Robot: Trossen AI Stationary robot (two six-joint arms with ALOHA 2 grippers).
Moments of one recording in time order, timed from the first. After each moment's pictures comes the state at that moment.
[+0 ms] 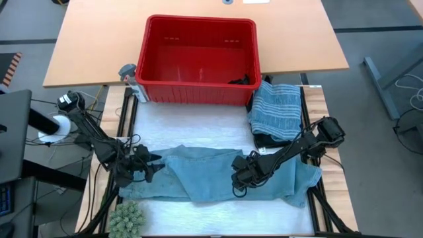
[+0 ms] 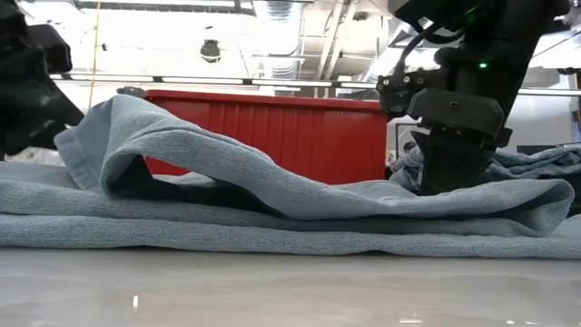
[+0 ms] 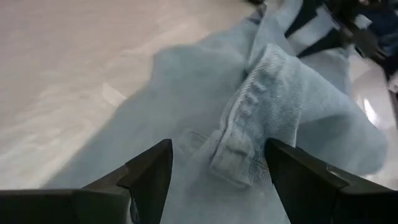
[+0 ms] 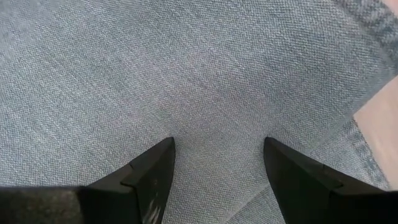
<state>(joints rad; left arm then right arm) -0.88 0.83 0.28 -0.33 -0.91 -1.31 0.42 1.79 1.05 -0.59 0.32 0.96</state>
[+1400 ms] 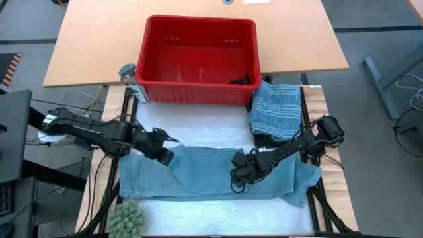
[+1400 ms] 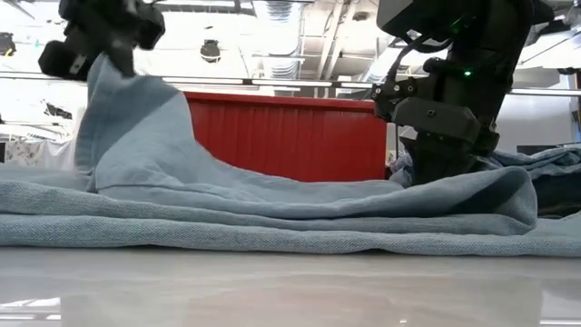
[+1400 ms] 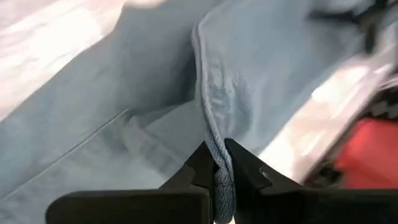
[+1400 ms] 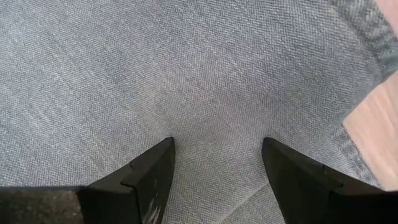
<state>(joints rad) -0.18 1.05 0.88 -0.77 0.01 -1.23 0.37 1.79 1.05 -0.62 0.32 0.99</state>
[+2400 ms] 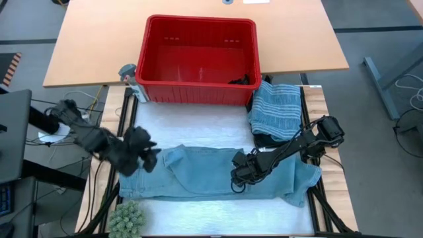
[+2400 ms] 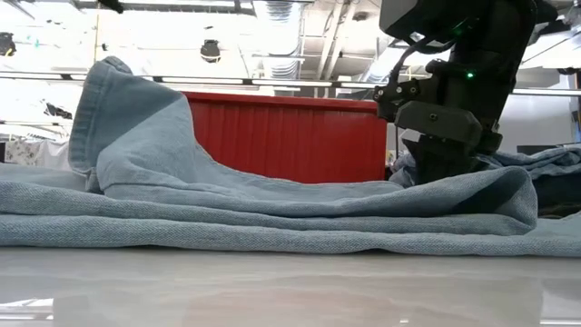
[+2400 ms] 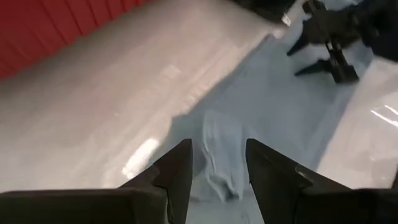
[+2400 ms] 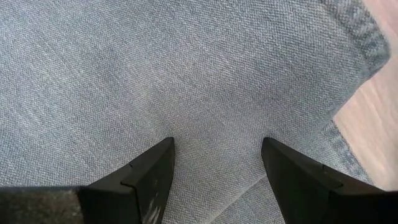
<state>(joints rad) -0.59 1.10 1.24 -1.22 -0.66 -1.19 0.37 1.79 1.05 -0.65 0.34 1.00</state>
